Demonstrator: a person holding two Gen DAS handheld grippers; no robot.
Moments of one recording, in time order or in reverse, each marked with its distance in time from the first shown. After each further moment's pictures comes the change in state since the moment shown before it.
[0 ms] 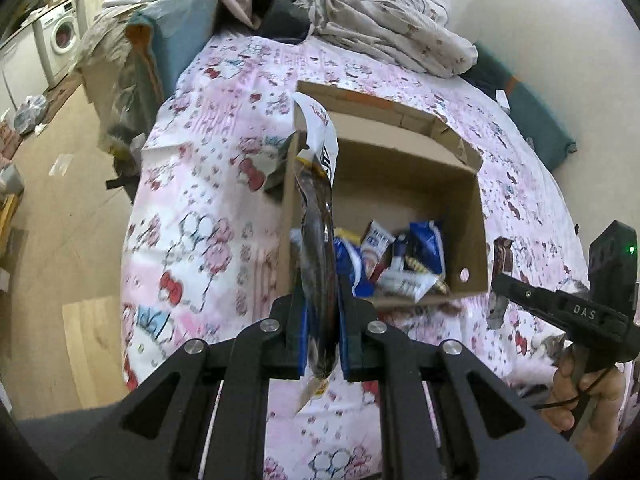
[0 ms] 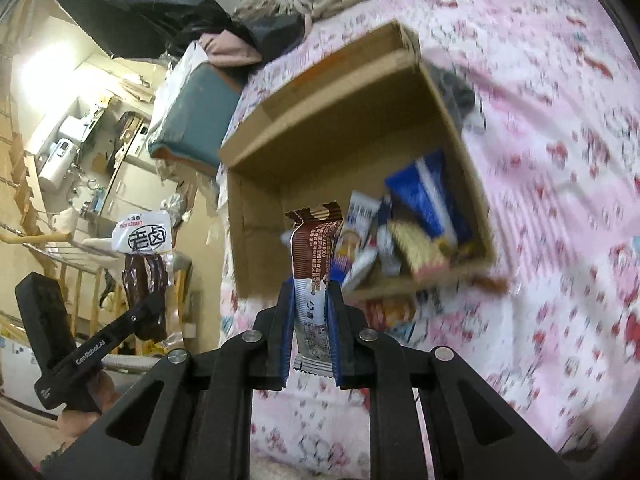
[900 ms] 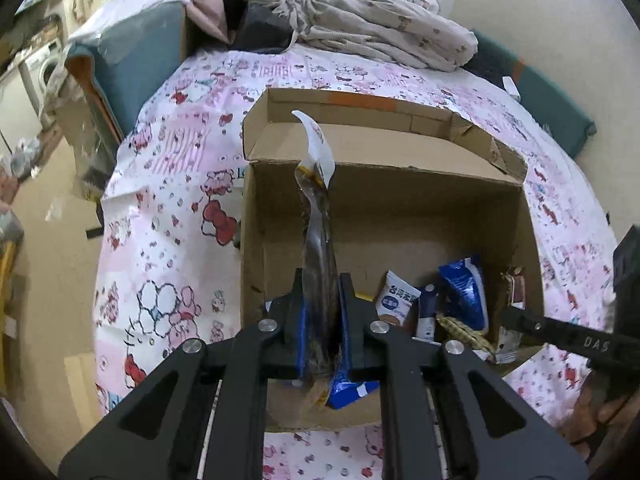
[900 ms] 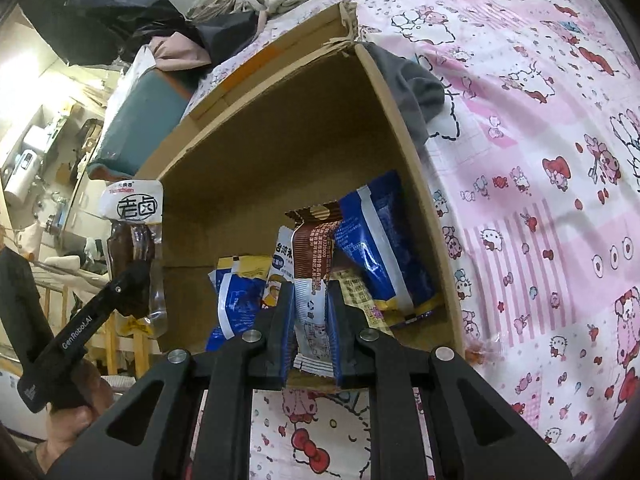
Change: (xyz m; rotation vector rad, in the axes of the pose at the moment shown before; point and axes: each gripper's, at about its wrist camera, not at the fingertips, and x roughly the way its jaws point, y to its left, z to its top) left arm 0.105 -0.029 0.032 0.110 -0.061 0.072; right arm 0.055 -0.049 0.028 0.046 0.027 -0.113
